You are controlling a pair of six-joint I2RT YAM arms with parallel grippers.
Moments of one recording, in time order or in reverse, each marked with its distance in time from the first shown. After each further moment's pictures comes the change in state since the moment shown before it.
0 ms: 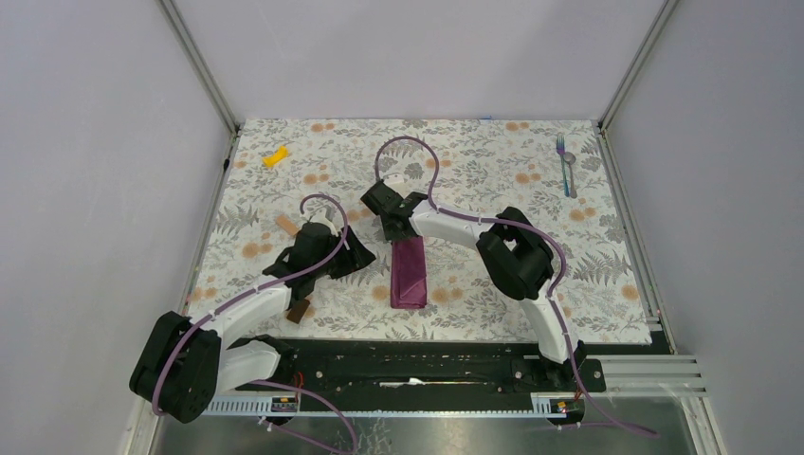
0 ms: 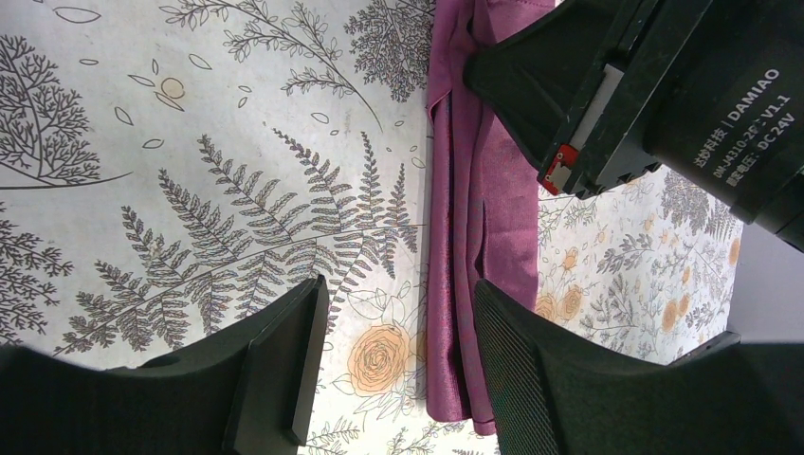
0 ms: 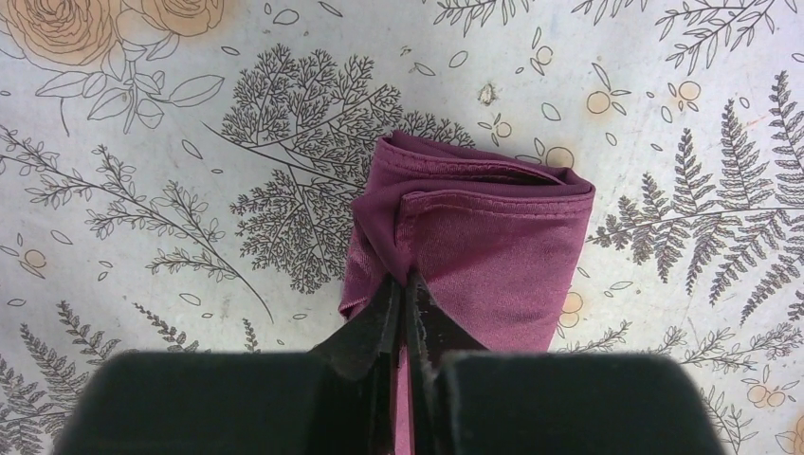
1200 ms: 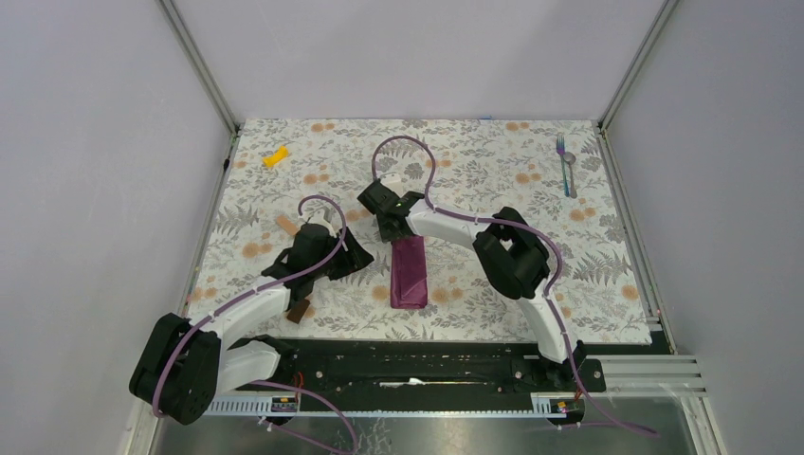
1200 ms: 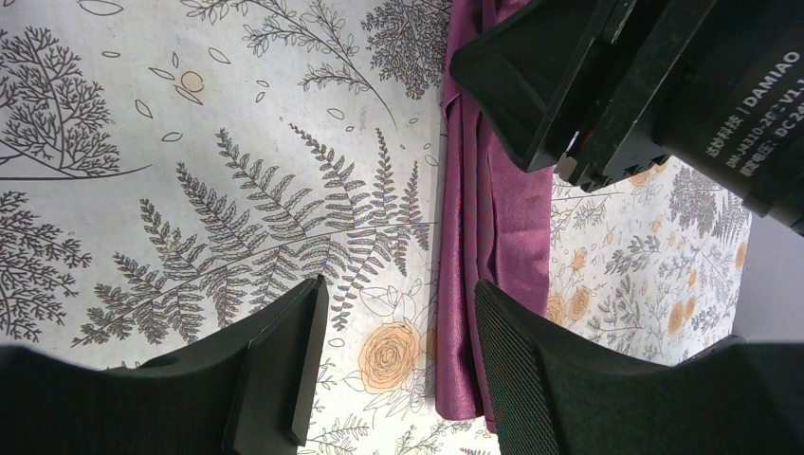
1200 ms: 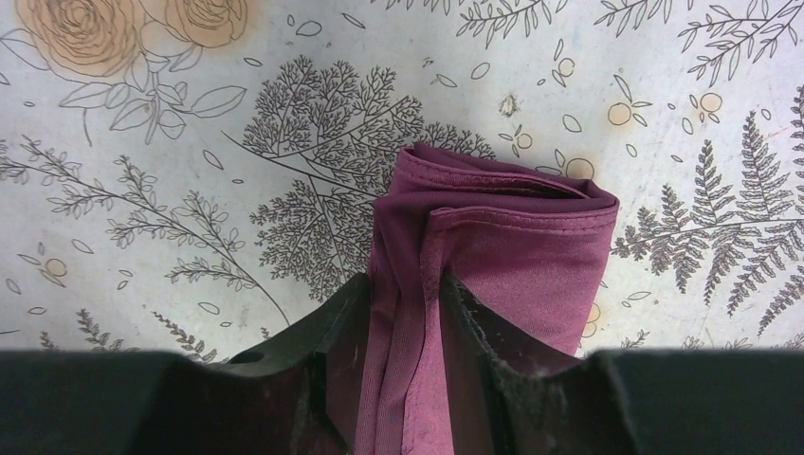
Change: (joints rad) left arm 0.012 -0.008 -0.011 -0.007 0.000 0.004; right arm 0.006 0.025 0.043 -0.011 -0.003 0.007
